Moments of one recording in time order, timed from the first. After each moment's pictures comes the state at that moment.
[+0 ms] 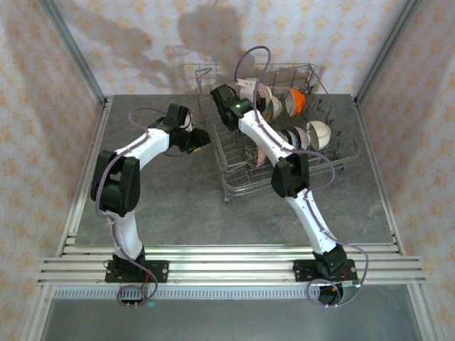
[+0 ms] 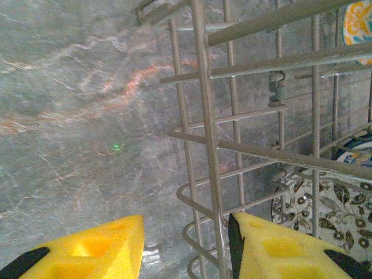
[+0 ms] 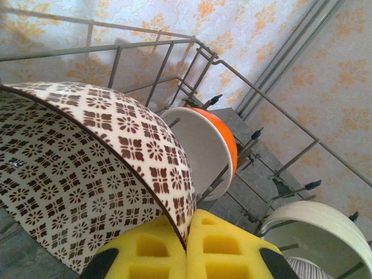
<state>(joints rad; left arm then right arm) -0.22 1.92 1.41 -0.46 0.41 -0.62 0.60 2.55 2.59 -0.99 1.22 0.50</state>
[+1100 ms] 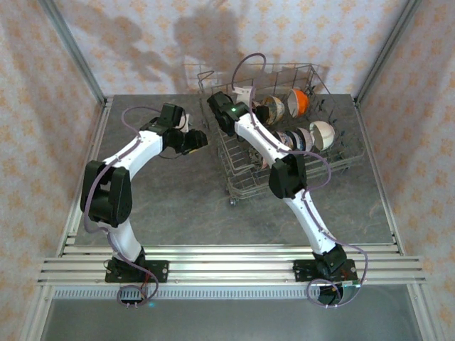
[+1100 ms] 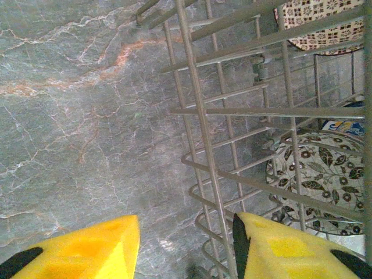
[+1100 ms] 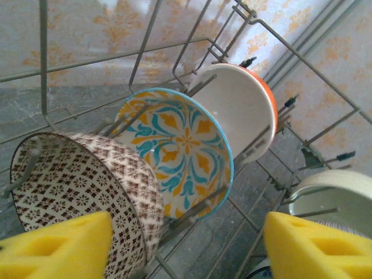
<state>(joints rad) -0.21 1.78 1.36 -0.54 0.41 -0.57 0.62 2.57 2.58 -1.10 1.11 0.58</state>
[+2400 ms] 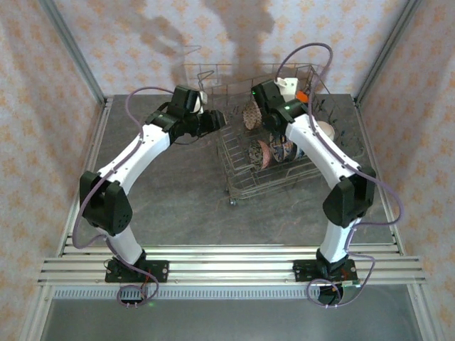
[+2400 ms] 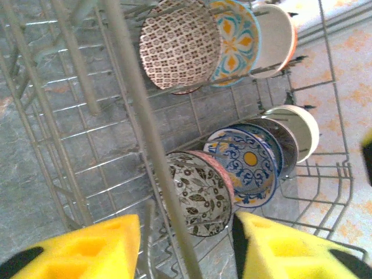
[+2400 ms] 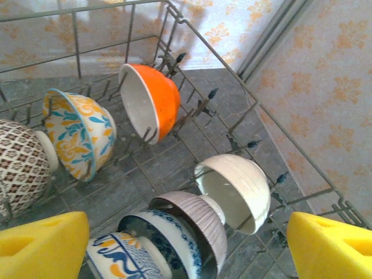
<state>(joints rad) -0.37 1.73 1.59 -0.59 0.31 -0.73 0.50 1.80 1.83 -0.94 0.86 0.43</state>
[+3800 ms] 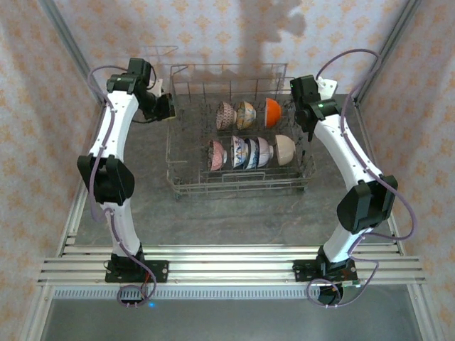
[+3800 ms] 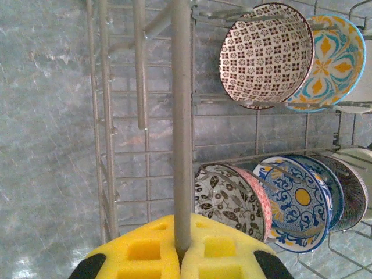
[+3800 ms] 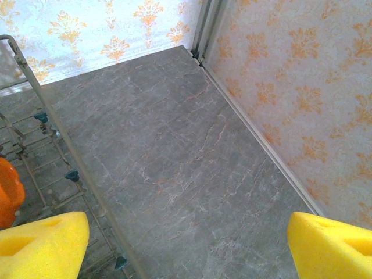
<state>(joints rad) 0.00 2.06 2.24 -1.29 0.38 -0.29 0.28 1.69 1.71 -0.91 0.74 0.48</state>
